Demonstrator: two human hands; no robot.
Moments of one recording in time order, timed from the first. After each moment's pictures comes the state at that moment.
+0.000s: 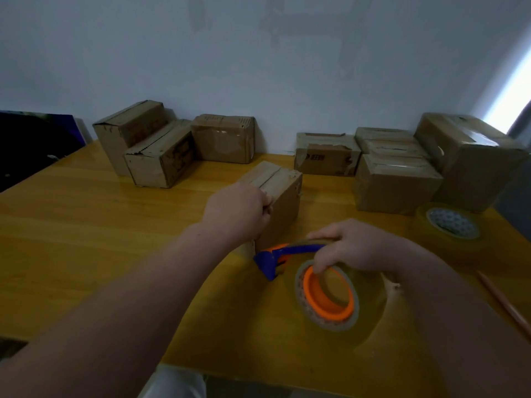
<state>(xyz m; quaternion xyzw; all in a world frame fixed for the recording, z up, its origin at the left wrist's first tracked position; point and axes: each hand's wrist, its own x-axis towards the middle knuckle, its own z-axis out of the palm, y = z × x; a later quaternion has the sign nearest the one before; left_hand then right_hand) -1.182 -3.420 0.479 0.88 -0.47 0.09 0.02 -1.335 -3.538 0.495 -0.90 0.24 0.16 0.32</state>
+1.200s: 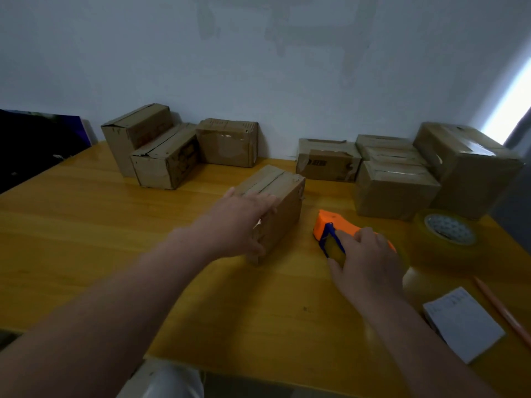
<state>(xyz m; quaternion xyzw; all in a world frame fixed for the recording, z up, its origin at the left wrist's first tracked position) -1.178 -3.392 0.477 0.84 -0.54 0.03 0.01 -1.349 -3.533 0.422 -0.92 0.36 -0.13 -0.01</state>
